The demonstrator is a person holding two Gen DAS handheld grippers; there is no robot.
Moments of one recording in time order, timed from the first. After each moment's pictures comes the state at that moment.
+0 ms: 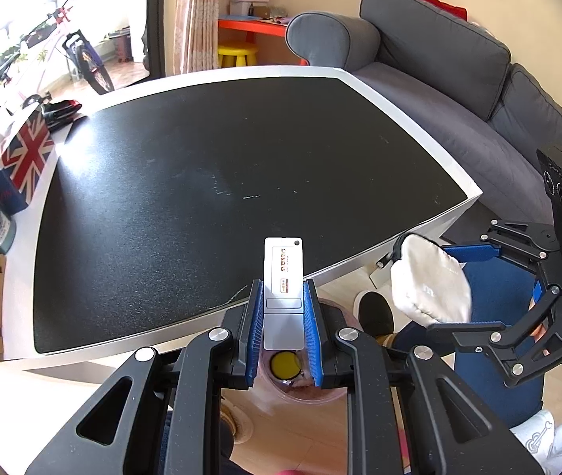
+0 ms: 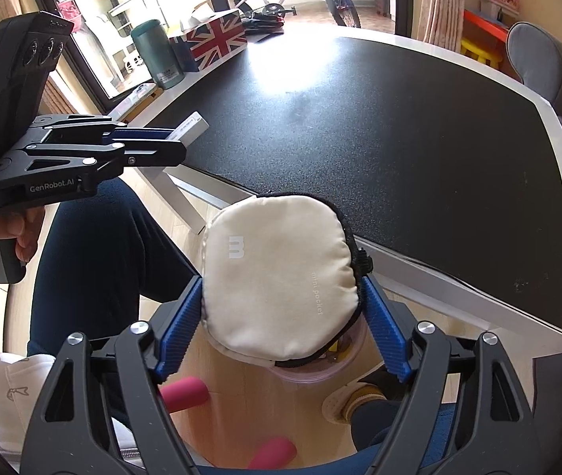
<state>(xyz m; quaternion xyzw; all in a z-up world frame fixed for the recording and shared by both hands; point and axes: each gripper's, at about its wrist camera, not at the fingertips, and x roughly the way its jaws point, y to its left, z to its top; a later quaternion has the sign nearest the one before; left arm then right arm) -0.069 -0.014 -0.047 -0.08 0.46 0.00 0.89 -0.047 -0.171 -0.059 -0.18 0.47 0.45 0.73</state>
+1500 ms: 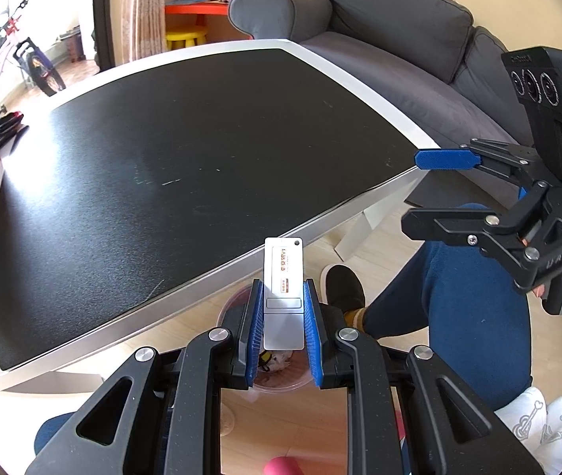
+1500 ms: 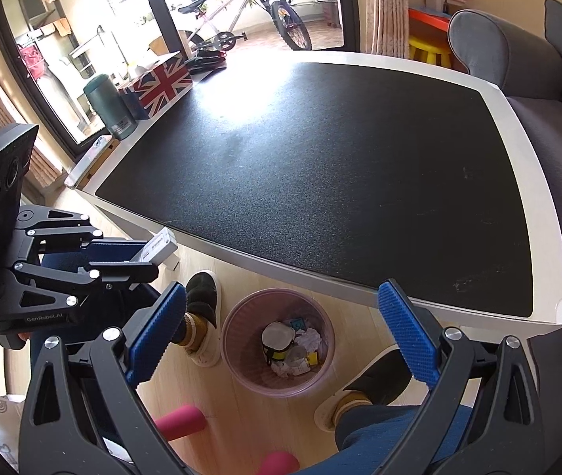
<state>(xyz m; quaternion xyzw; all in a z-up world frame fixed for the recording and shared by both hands) -0.055 -0.056 -0.061 -0.06 0.49 -0.08 0.87 -0.009 -0.207 -0.037 -0.12 0.47 0.39 0.78</state>
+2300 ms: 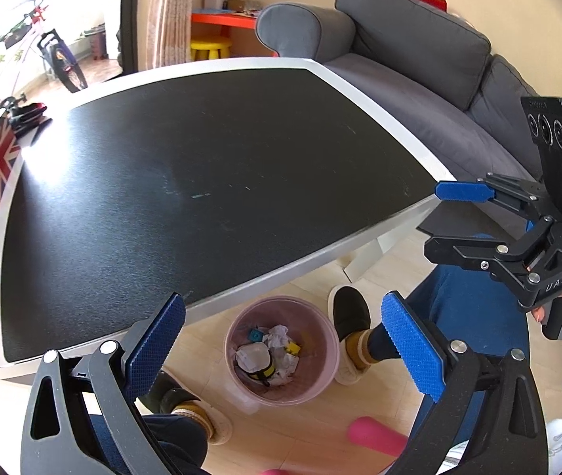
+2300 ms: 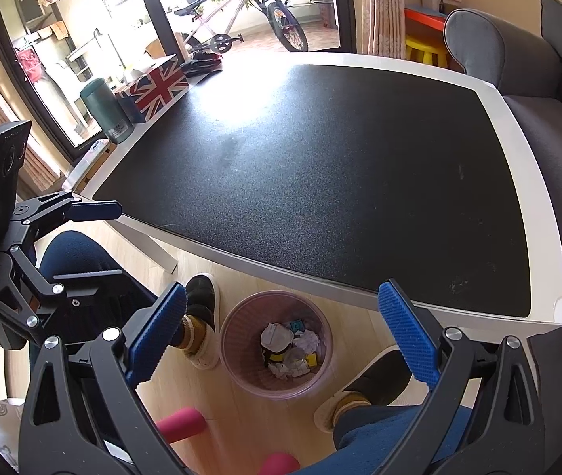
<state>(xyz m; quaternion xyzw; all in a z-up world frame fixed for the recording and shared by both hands) -0.057 -0.038 -0.049 -0.09 0.46 -0.04 0.88 -0.006 -0.209 -0.036 -0.12 0.46 0.39 0.79</state>
